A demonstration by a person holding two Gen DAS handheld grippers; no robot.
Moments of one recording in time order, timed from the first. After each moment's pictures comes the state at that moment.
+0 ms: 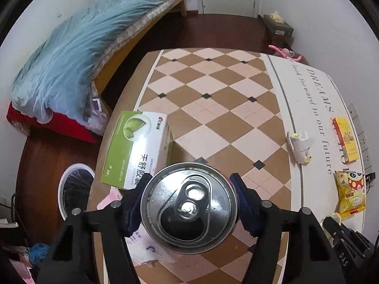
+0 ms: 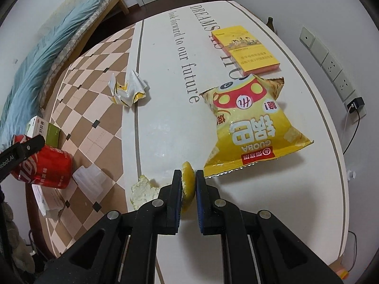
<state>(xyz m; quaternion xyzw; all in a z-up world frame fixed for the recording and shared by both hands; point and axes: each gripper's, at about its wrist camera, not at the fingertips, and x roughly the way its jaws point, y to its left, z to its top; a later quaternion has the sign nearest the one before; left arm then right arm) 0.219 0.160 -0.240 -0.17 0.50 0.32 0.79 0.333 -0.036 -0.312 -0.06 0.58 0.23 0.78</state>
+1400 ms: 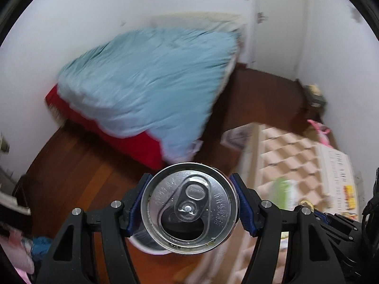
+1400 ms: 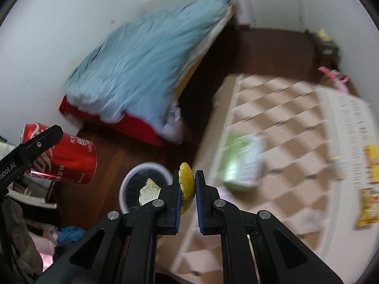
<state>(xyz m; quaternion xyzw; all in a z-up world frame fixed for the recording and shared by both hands) -0.023 0.312 -0.101 -0.21 0.36 0.44 0.80 0.134 0.218 -0.180 -0.12 0.48 0.49 0.72</state>
